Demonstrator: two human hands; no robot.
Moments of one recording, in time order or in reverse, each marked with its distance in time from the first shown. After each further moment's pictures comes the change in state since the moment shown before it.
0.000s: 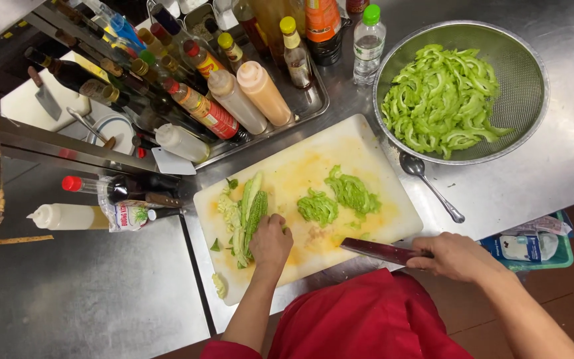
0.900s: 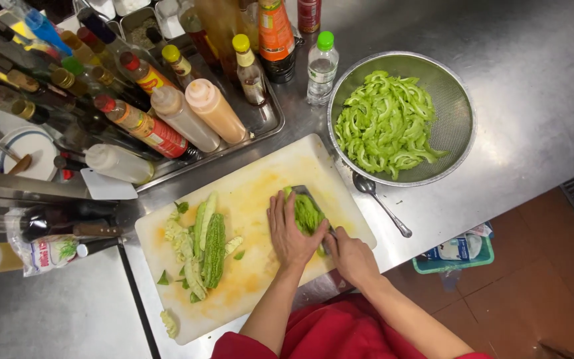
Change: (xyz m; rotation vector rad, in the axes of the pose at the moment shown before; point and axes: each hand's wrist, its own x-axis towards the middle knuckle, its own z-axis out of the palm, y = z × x) left_hand 0.012 0.140 0.057 -0.552 0.595 0.419; right_hand 0.072 -0.080 0.023 0.395 0.423 0.164
